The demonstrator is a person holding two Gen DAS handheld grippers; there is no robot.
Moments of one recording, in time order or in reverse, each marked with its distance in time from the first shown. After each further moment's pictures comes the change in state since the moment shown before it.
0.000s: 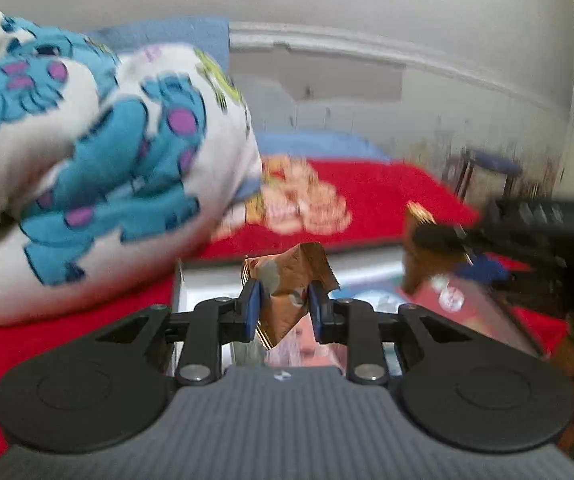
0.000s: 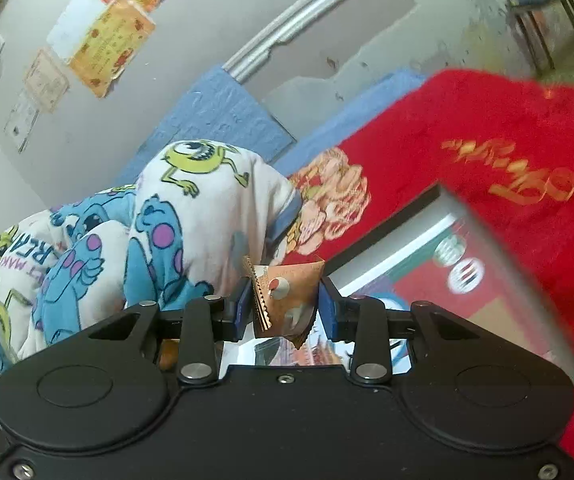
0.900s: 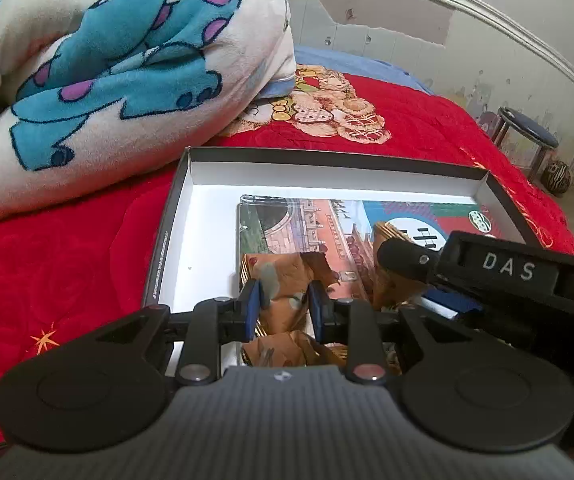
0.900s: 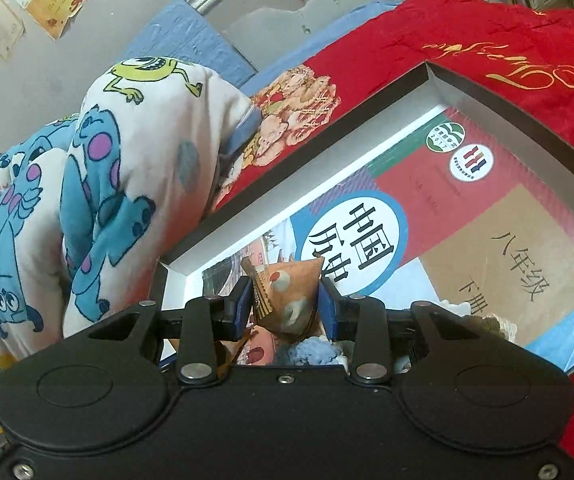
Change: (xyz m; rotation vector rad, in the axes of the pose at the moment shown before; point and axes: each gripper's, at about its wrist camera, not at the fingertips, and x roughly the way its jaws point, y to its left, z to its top) left arm 0.041 0.011 -0.030 -0.146 0.217 0.036; right arm 0.051 -0.011 -0.055 -0.016 0.175 -0.115
